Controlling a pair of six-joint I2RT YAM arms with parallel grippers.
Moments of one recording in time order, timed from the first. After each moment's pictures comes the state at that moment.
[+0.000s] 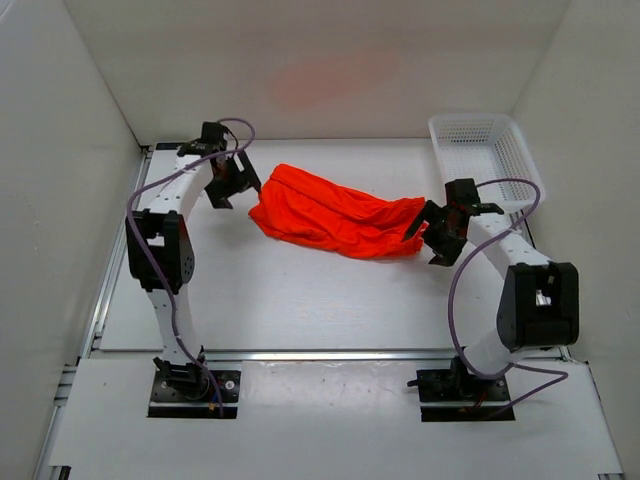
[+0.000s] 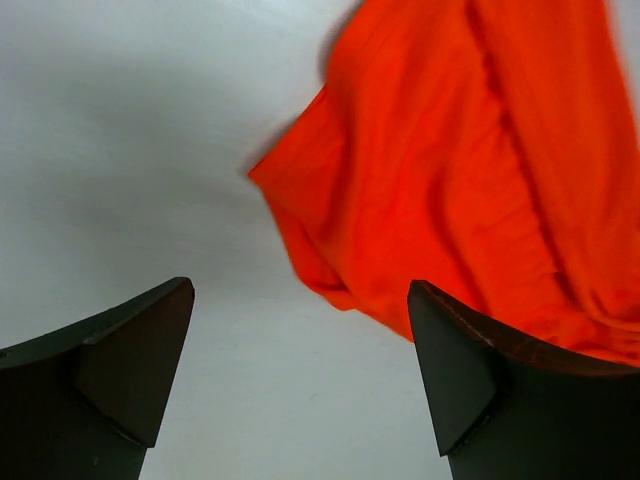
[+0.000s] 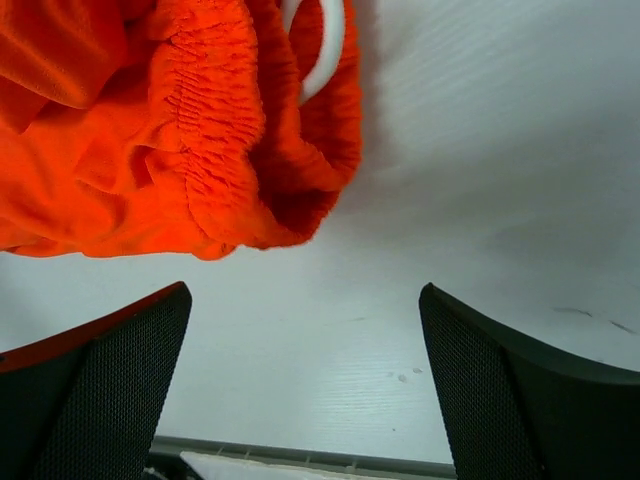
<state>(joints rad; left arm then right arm) -0.11 2.00 1.80 -0.84 0.08 -0.54 0.10 1.51 1.03 -0.66 -0.15 0.69</state>
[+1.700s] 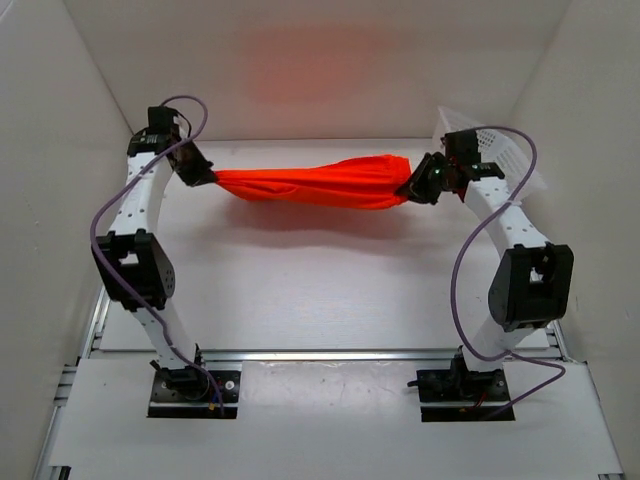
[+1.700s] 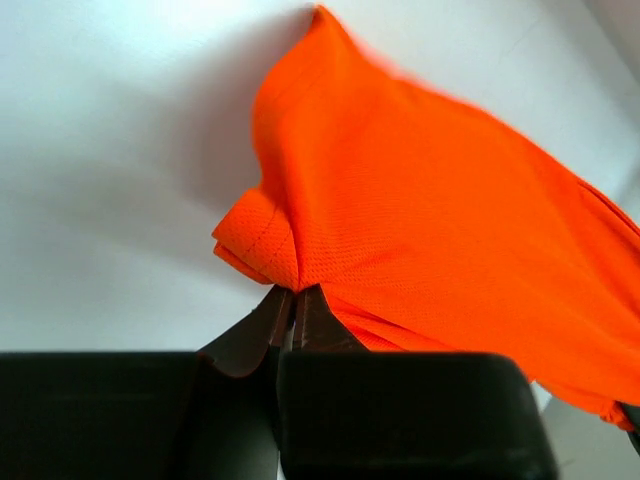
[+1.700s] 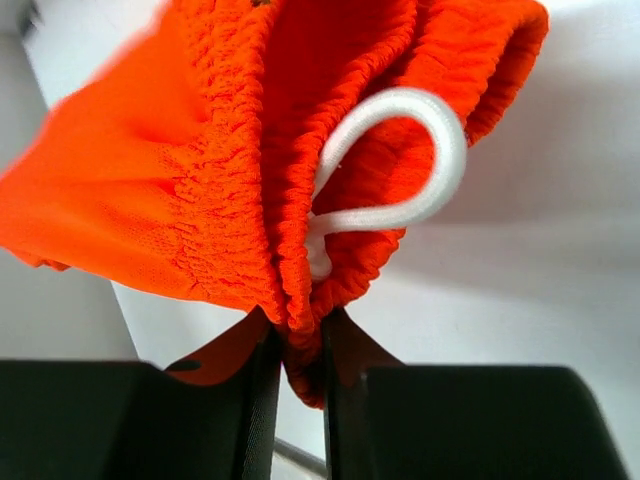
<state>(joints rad) 0.06 1.93 1.91 -0.91 0.20 -0.57 0.12 1.71 1.51 -0.60 -0.38 0.66</state>
